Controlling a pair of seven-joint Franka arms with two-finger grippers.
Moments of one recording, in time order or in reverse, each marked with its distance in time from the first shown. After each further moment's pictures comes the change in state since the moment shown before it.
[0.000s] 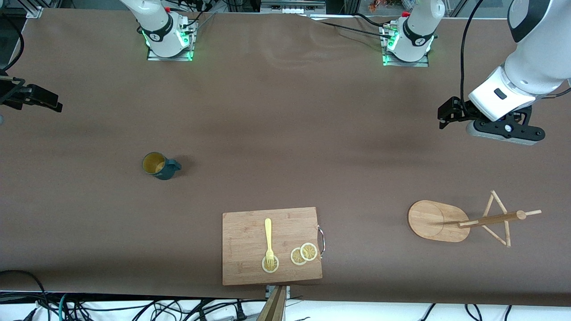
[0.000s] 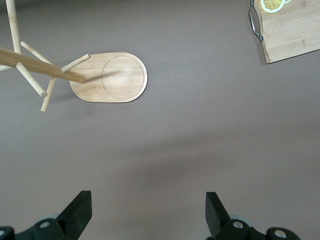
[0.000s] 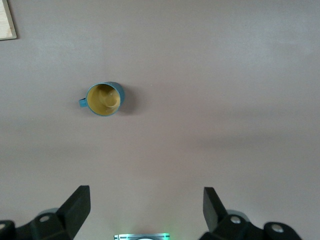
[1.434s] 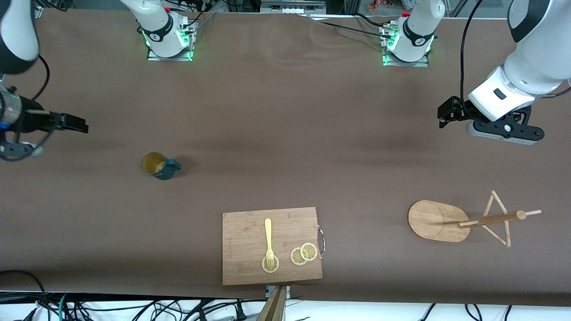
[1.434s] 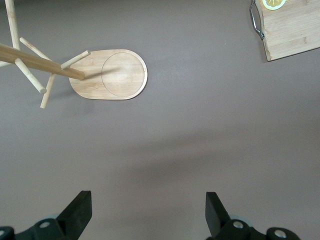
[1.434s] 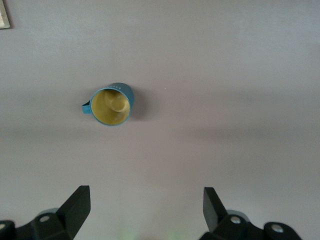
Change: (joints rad) left arm 0.000 0.000 0.000 0.000 0.000 -0.011 -0.004; right arm 0.035 0.165 0.010 -0.001 0.022 0.083 0.000
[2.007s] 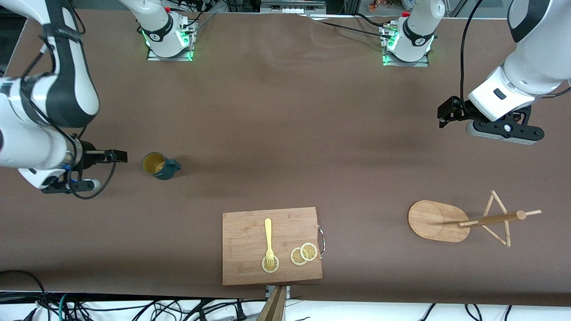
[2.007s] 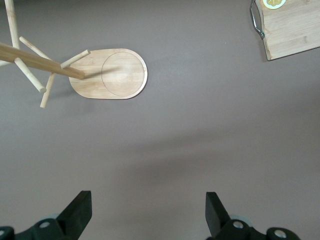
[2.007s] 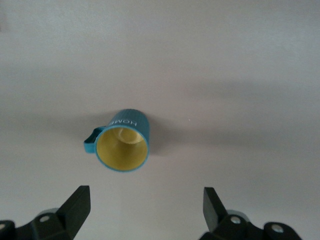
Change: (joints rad) left arm 0.000 0.000 0.000 0.000 0.000 -0.004 0.000; right arm 0.067 0.195 0.001 -0.005 0.002 0.185 0.005
